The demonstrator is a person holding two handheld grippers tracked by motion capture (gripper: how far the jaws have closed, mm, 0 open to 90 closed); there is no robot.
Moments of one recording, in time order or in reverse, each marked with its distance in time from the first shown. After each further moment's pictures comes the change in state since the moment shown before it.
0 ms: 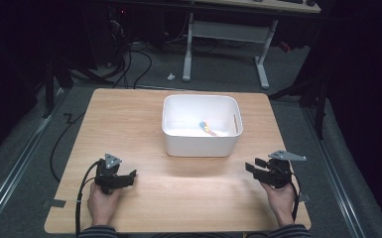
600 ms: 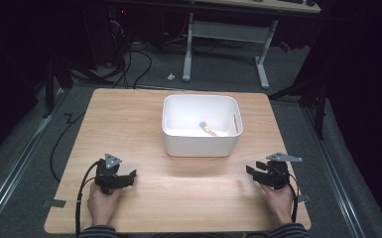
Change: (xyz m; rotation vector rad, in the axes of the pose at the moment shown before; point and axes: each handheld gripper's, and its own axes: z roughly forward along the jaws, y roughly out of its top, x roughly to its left) left arm 0.000 0.000 0.000 0.000 0.000 0.000; right arm -0.011 -0.014 0.016 0.051 -0.044 0.006
